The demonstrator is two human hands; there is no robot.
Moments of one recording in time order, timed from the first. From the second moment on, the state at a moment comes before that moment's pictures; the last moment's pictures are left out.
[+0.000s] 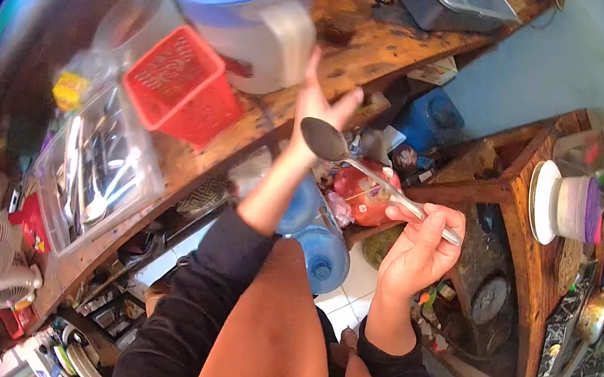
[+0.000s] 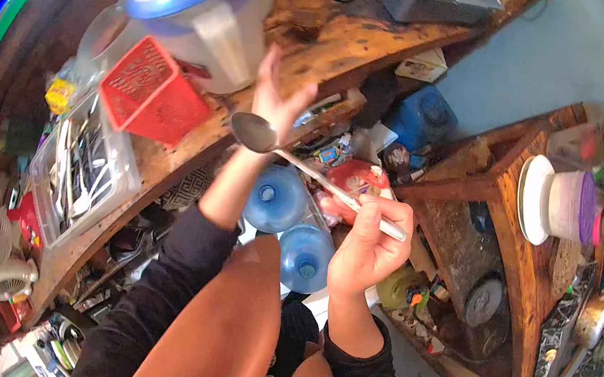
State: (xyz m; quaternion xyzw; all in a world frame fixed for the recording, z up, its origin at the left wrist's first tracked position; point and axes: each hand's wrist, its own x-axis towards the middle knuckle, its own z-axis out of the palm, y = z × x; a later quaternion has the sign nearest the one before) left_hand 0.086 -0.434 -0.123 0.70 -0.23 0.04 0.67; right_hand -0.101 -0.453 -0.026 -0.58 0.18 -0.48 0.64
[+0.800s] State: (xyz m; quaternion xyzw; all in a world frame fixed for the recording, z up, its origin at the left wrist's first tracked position) left_hand -0.003 -0.239 -0.096 0.65 -0.11 -0.08 0.74; right_hand 0.141 -0.309 0.011 -0.88 -0.04 -0.37 0.30
